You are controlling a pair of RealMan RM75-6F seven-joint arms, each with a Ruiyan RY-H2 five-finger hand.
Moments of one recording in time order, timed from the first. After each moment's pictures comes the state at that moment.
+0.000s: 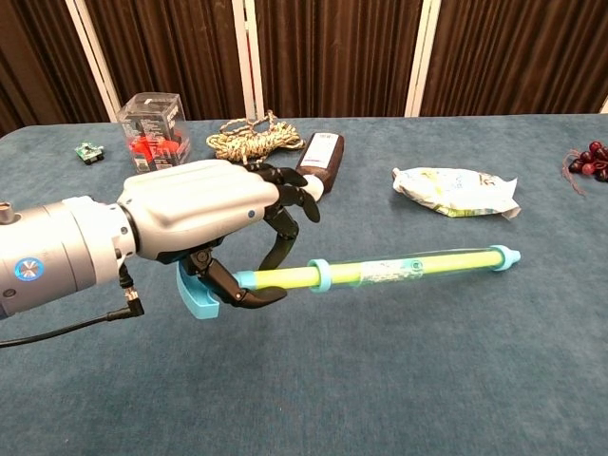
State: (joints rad) left arm -0.78 -1.57 -0.05 -1.68 1.41 0.98 0.50; right arm 0.10 -1.14 0.03 -1.75 -1.41 1.37 -0.12
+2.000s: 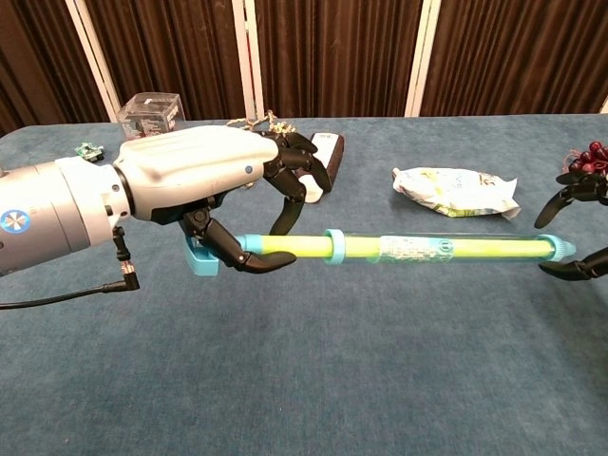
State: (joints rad) left arm -0.80 -1.52 -0.07 -1.66 1.51 0.99 0.27; right arm 0.32 -1.55 0.22 -1.71 -1.01 1.27 -0.35
